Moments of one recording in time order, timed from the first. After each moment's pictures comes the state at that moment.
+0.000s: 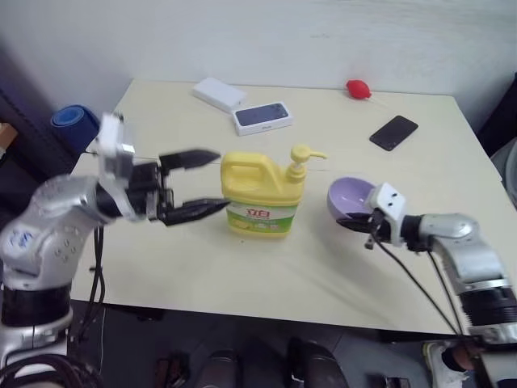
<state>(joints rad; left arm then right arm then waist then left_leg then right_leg) -0.66 0.76 0.21 -0.23 -0.87 0.61 -1.00 -0.46 -0.82 0.03 0.02 0.23 0.35 1.09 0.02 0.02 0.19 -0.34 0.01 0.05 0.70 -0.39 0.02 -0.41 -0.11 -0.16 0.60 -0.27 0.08</state>
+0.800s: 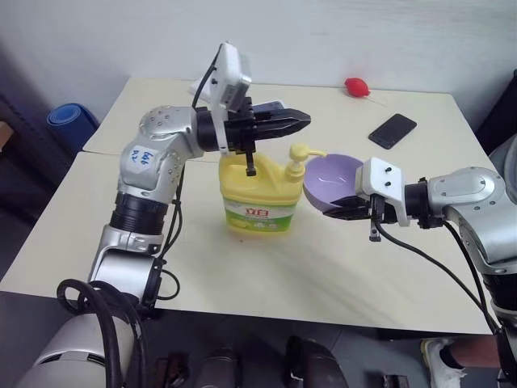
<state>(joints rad) -1.10 0.36 -0.09 0.30 -0.44 0.35 -1.04 -0.63 -0.89 0.11 -0.23 0.29 0.55 1.21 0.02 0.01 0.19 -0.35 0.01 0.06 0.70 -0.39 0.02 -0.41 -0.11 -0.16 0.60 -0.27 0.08</state>
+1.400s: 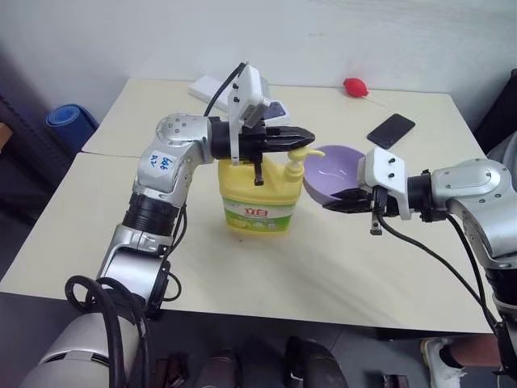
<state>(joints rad) -1.10 0.35 -0.14 0.33 -0.34 0.34 -1.07 -0.66 -0.90 0.10 -0.23 0.31 0.57 1.19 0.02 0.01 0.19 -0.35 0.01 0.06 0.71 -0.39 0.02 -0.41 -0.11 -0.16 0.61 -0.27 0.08</state>
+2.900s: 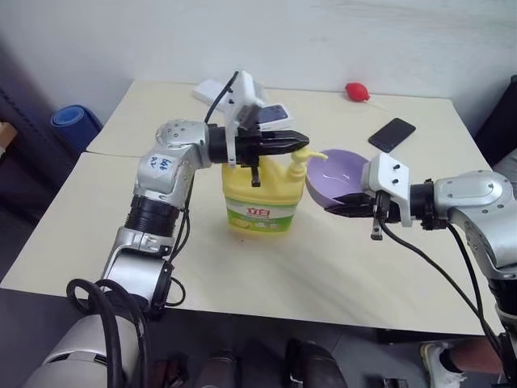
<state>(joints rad) -1.09 0.32 -0.04 0.38 -0.40 0.41 -1.10 -0.56 -0.90 0.06 -0.25 0.34 0.57 1.14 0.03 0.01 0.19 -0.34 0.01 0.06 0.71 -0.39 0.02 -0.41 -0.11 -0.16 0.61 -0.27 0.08</state>
